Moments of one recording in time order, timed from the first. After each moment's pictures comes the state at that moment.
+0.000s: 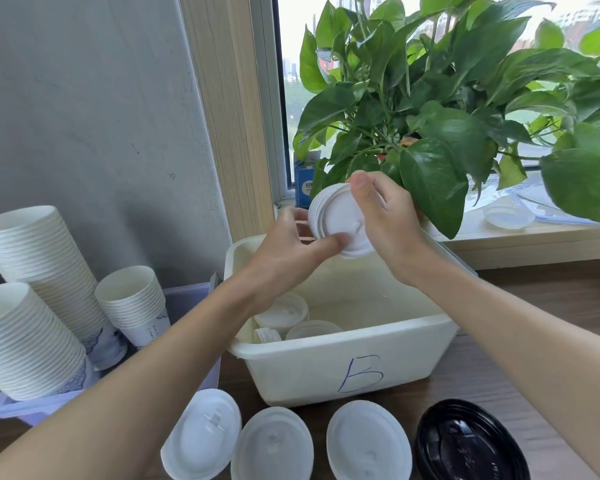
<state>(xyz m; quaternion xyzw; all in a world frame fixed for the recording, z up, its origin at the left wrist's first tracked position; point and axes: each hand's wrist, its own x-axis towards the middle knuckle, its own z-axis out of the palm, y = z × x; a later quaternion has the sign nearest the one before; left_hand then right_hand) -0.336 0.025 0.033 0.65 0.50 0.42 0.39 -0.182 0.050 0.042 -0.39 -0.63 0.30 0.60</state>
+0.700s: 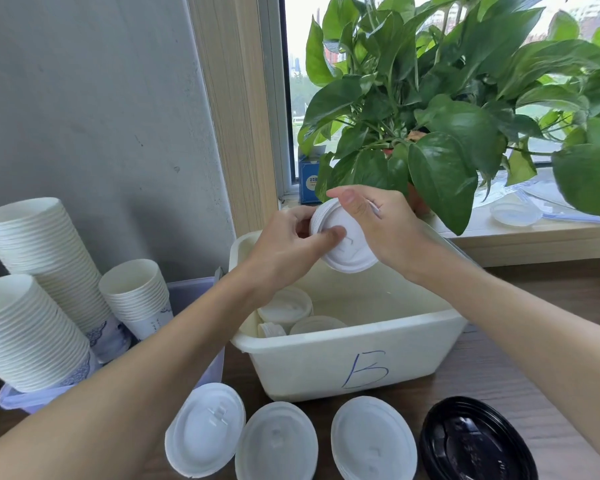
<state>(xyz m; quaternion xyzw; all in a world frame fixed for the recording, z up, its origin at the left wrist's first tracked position) -0.342 0.030 0.029 0.69 0.46 0.44 0.35 -0.178 0.051 0.037 -0.40 -0.73 0.28 0.48</state>
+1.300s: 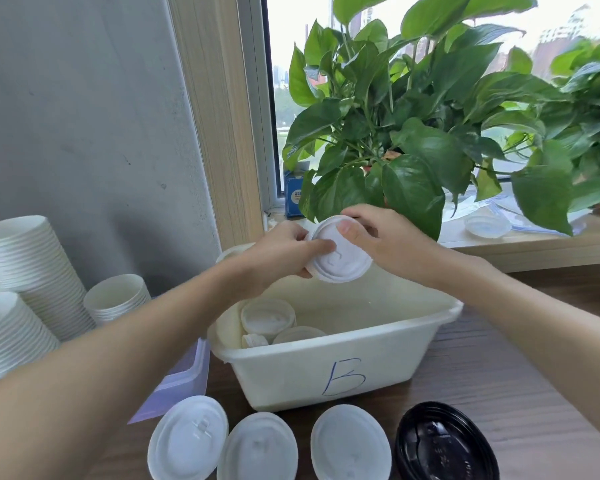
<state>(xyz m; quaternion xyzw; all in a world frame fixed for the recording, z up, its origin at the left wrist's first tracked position) -0.328 0.050 0.045 0.66 0.53 0.31 0.44 -0.140 0.043 0.051 -0.49 -0.77 0.22 0.34</state>
